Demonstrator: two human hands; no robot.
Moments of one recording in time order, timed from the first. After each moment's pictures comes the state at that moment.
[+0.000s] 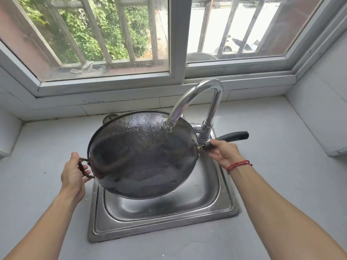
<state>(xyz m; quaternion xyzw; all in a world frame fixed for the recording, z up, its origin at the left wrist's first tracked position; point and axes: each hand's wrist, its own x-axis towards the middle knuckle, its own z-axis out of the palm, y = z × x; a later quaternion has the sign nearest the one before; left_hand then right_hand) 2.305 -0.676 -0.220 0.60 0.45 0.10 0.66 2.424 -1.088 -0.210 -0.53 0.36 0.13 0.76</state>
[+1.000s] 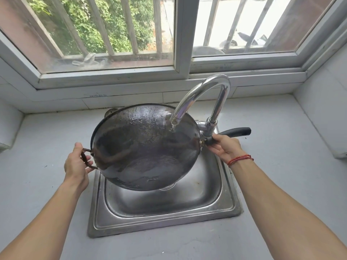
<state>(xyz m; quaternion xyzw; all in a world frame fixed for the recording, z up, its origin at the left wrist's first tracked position) 2.321 -0.678 -0.220 0.59 0.45 0.10 0.66 2.443 -1.085 -0.220 -0.52 0.37 0.15 0.76</state>
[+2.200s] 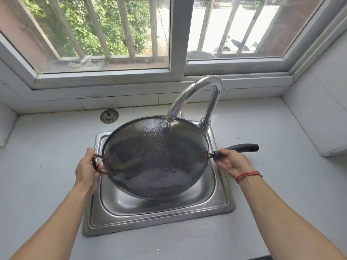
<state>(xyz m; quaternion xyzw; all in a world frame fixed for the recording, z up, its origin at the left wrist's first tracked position) 2.308 -0.722 -0.225 0.55 0.41 0.08 0.73 2.392 -1.126 -0.219 -0.51 0.40 0.13 0.75</state>
